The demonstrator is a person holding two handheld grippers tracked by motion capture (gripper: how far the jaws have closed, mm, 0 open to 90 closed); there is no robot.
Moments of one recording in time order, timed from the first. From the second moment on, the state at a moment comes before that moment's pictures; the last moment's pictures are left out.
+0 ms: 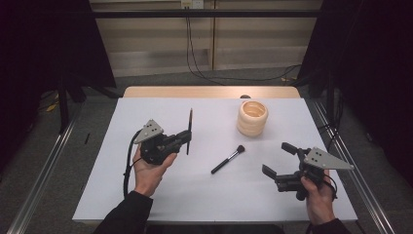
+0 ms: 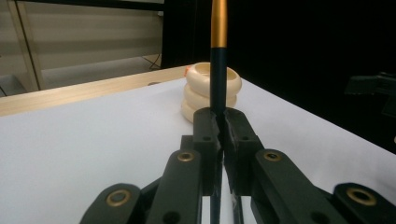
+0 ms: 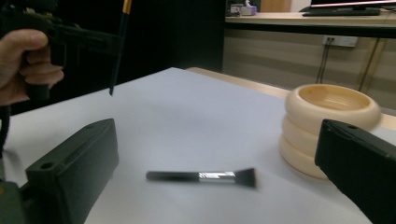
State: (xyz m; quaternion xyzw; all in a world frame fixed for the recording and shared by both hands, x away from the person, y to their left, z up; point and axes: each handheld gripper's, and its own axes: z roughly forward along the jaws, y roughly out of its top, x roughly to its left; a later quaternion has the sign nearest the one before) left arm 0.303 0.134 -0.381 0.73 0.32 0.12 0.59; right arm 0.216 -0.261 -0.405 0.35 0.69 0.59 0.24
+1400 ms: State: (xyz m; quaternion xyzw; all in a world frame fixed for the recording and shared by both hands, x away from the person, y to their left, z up) left arm 0.286 0.096 -0.395 0.75 0.29 0.08 0.60; right arm 0.284 -0.151 -0.383 0.27 0.71 0.63 0.15
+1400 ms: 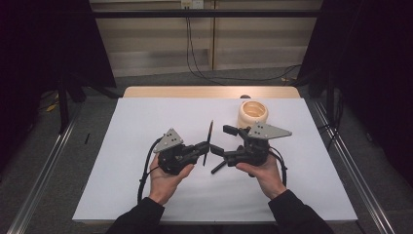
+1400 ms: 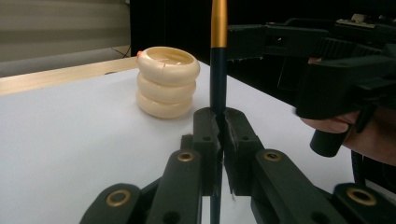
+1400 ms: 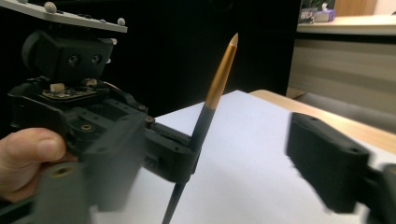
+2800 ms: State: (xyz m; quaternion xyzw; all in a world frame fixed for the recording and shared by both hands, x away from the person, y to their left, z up) left arm 0.281 0.086 -0.400 0.75 0.27 0.08 0.59; right arm 0.292 -0.148 -0.386 0.26 0.72 0.63 0.09
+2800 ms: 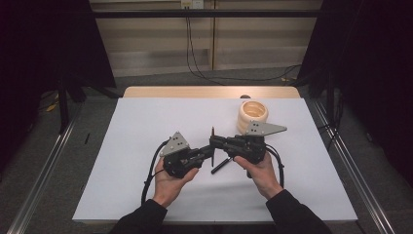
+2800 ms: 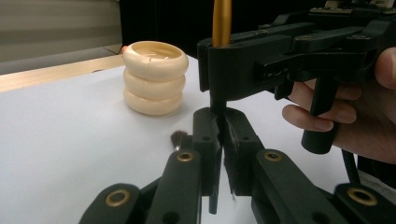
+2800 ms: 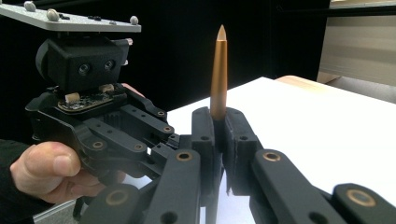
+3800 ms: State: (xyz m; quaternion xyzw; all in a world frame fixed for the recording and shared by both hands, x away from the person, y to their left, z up) left arm 0.289 0.082 -0.400 0.76 0.27 0.14 0.57; right arm 0.291 -0.151 -0.382 0.26 0.72 0.64 0.10
